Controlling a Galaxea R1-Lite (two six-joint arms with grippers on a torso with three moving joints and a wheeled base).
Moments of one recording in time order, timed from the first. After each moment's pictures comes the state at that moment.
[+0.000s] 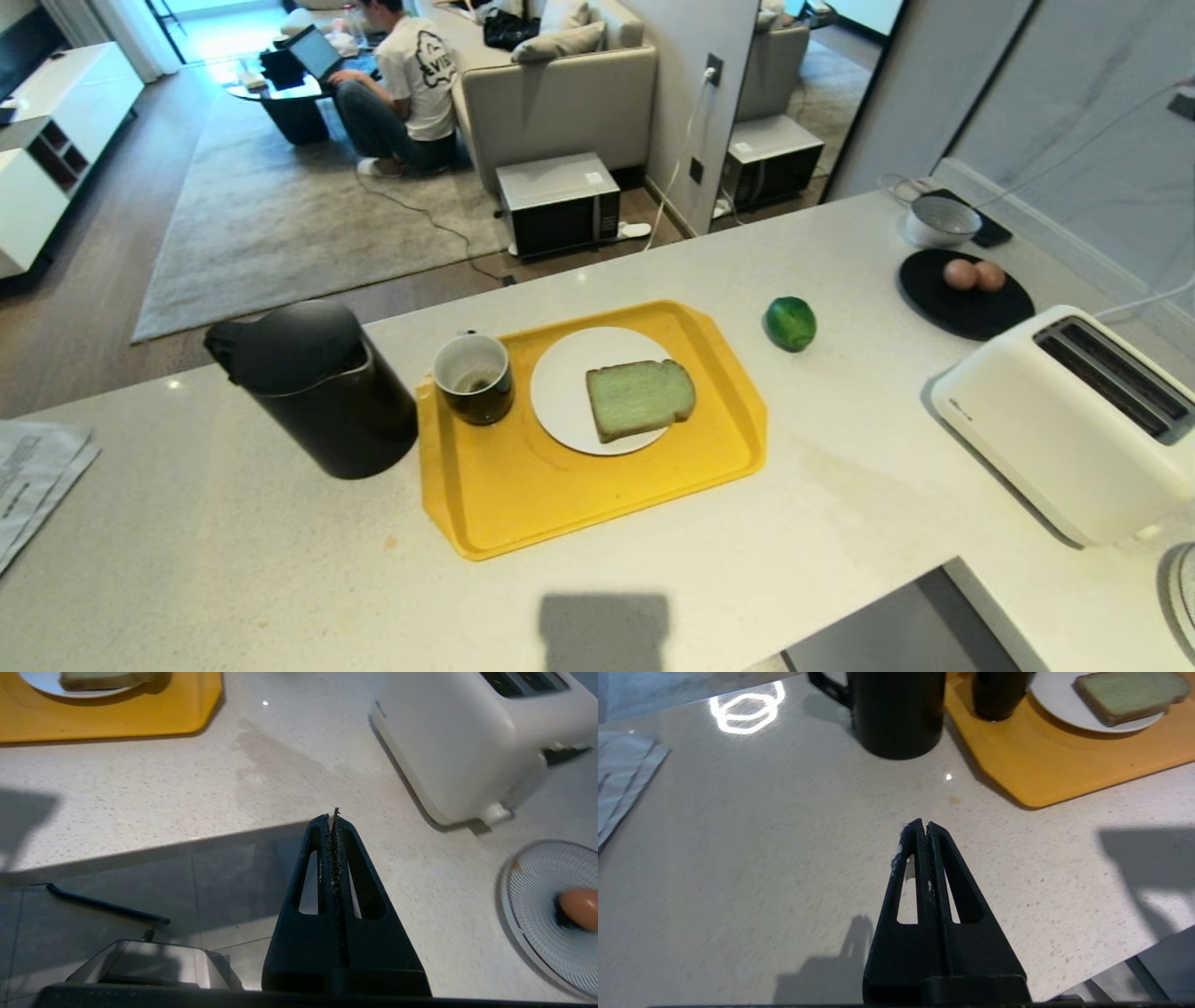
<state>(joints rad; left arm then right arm) 0.00 0.00 0.00 -0.01 0.00 0.01 0.00 0.00 0.00 0.00 0.02 -0.08</state>
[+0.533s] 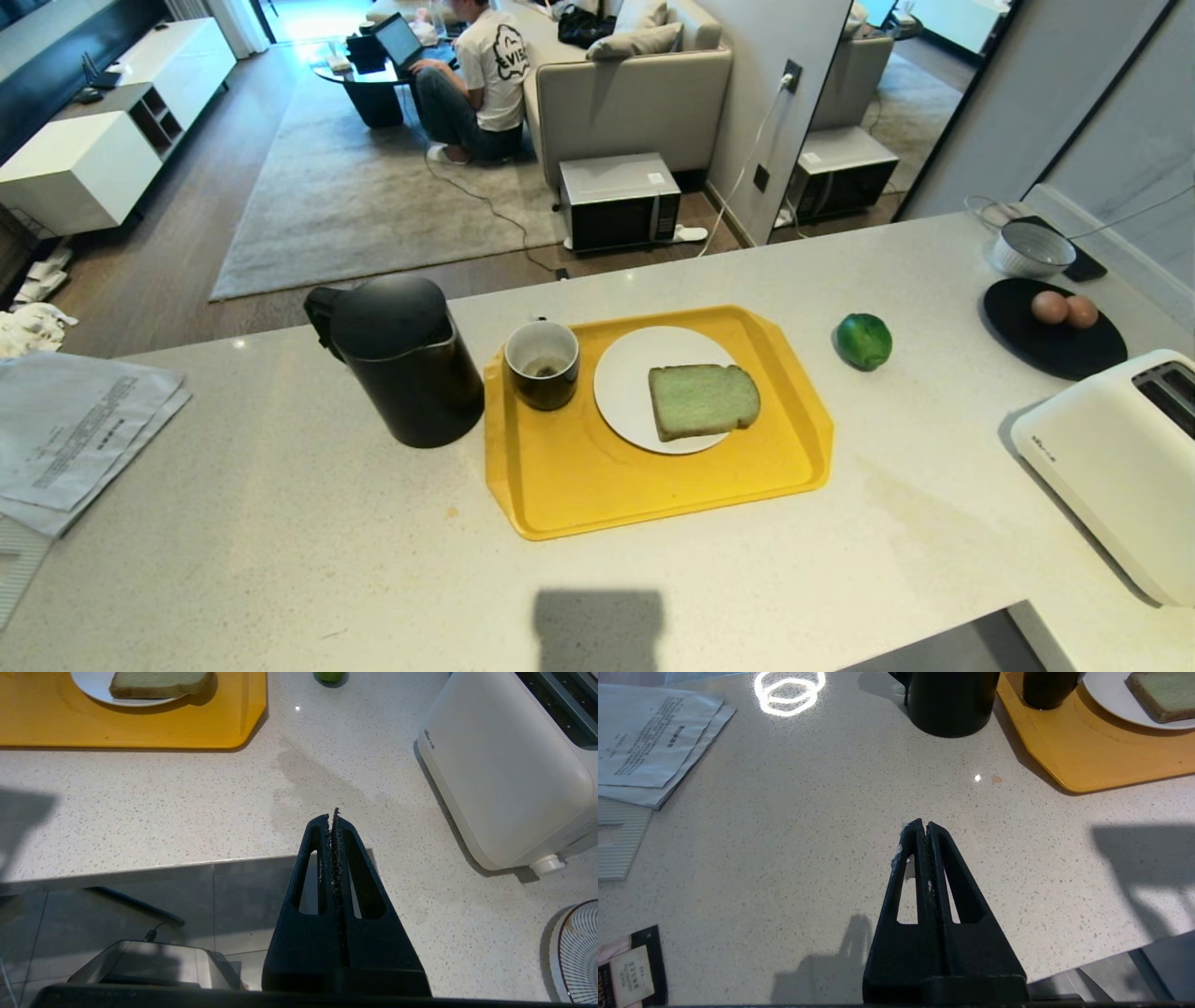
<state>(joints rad) 0.00 0.00 0.00 -0.01 0.00 0.01 0.00 0.00 0.00 0.00 0.01 -0.07</state>
